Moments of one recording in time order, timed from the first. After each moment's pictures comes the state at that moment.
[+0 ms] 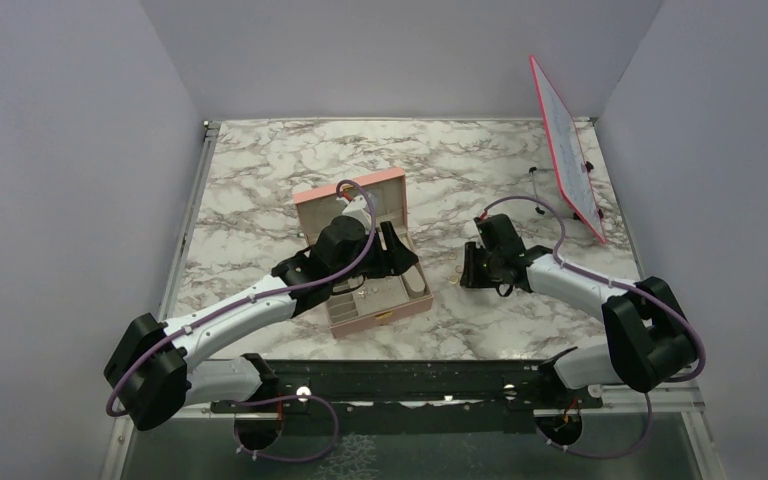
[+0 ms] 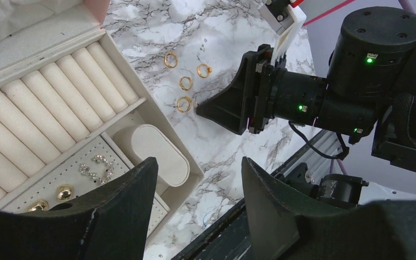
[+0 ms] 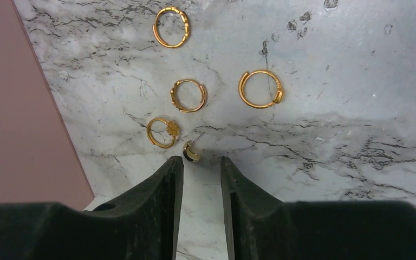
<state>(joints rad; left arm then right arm) -0.83 1.18 0.75 0.00 0.04 -0.81 0.47 1.39 0.65 -0.26 -0.02 0.41</state>
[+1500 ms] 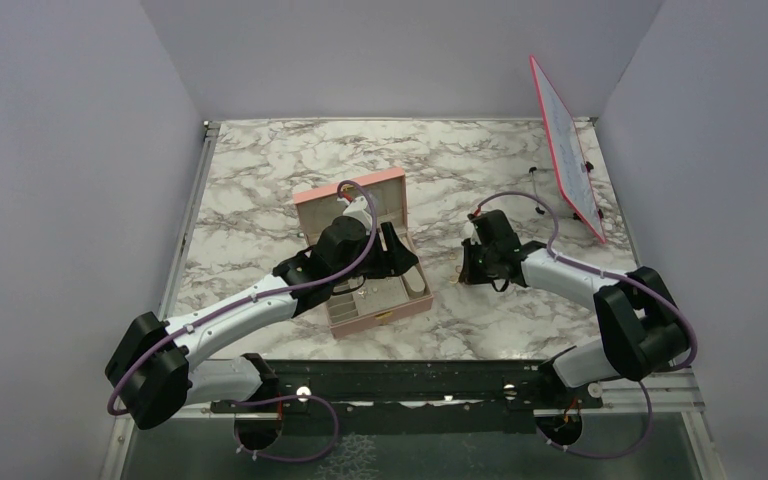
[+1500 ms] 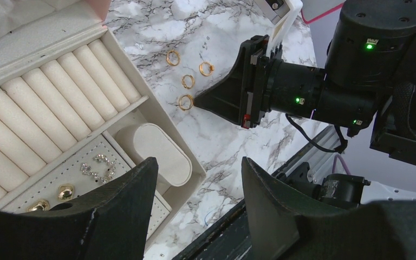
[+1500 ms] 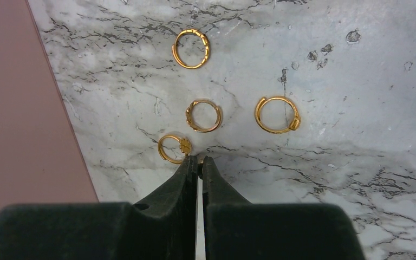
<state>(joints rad) -0.83 1.19 0.75 0.00 0.04 -0.81 0.48 1.45 0.69 -0.23 -0.05 0.37</state>
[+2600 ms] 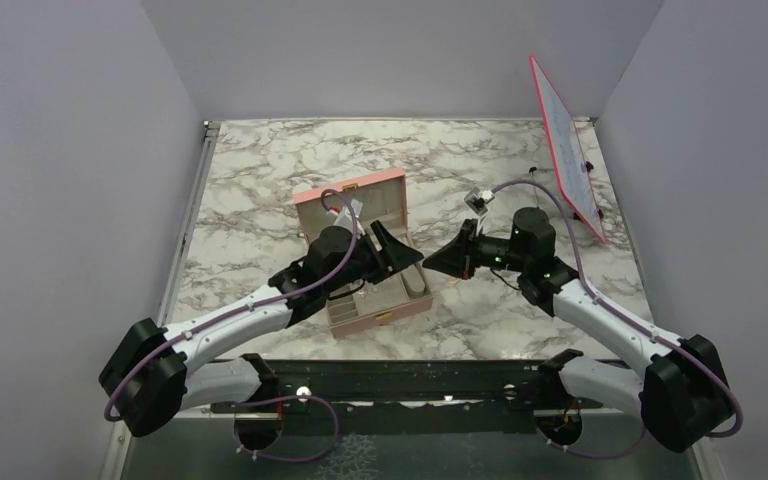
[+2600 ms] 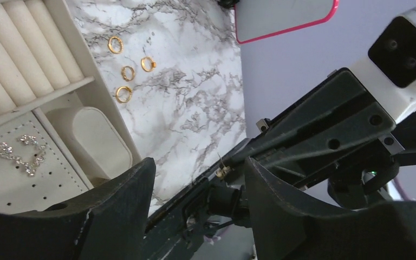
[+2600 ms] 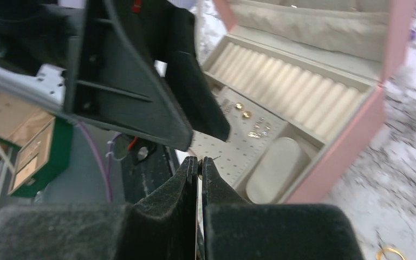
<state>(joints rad) -0.82 1.15 0.65 0.18 0.10 -1.14 0.48 1.09 0.57 0.27 -0.75 0.42</state>
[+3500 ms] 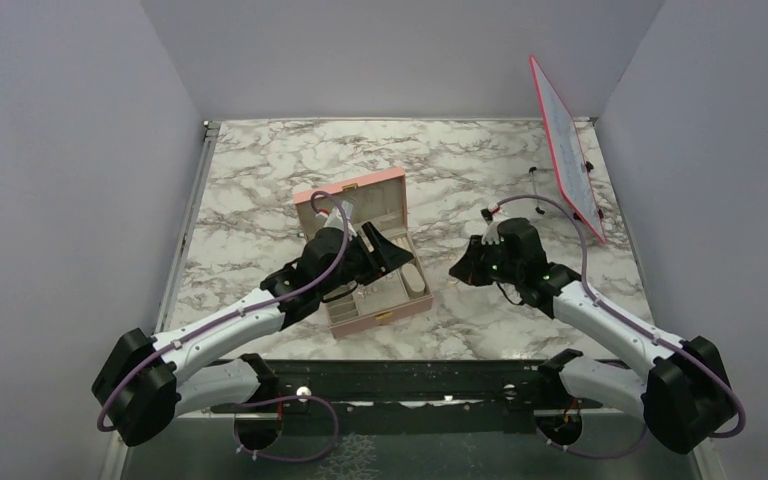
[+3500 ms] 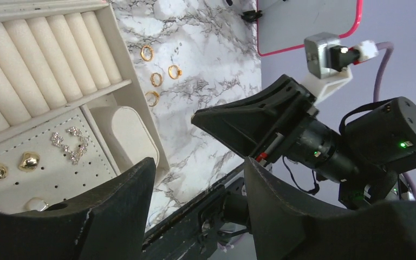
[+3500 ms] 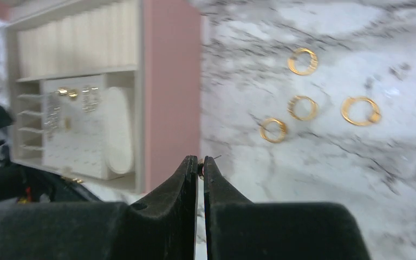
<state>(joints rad) -0.81 1.08 0.61 0.11 0.04 -1.14 0.51 1.08 0.57 -0.08 -0.28 0.46</state>
